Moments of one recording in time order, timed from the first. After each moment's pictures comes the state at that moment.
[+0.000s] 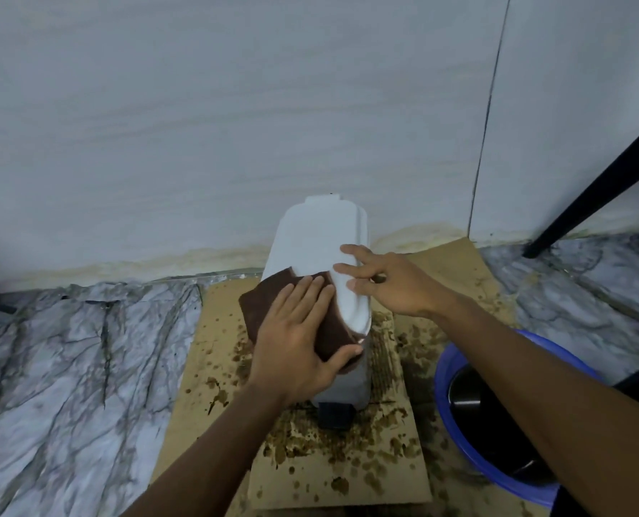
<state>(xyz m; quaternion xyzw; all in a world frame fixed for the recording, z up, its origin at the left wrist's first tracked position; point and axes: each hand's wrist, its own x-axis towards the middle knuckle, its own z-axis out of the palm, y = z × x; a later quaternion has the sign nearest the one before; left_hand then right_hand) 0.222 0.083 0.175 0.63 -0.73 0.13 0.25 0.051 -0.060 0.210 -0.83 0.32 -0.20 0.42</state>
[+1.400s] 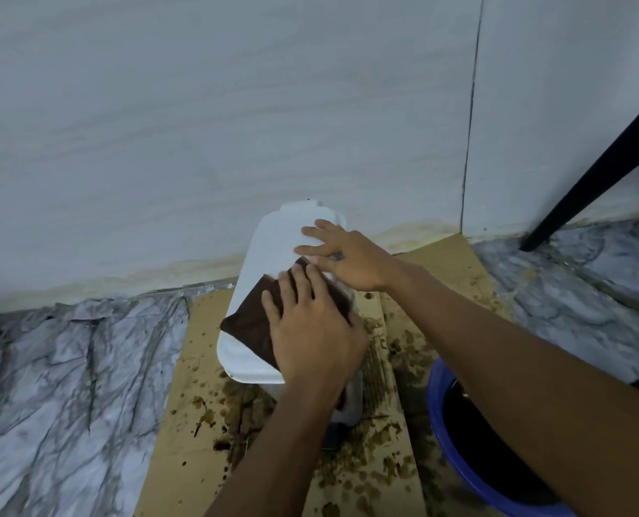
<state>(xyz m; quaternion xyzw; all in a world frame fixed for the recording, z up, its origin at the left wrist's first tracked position) 0.140 0.018 0.202 0.82 -0.55 0.05 0.14 0.079 -0.129 0.205 -0.87 0.28 -0.19 0.37</state>
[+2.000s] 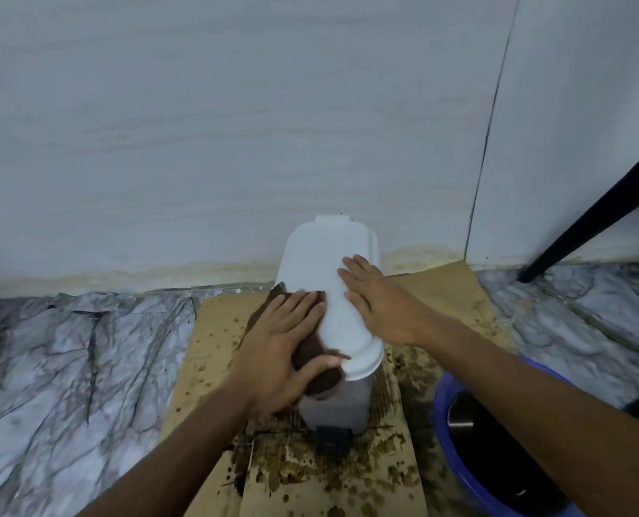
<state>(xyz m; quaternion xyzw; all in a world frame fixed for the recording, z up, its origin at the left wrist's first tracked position) 0.263 0.077 0.192 0.62 -0.76 0.01 0.21 0.070 -0.062 0.211 -0.92 0.33 -0.11 0.19</state>
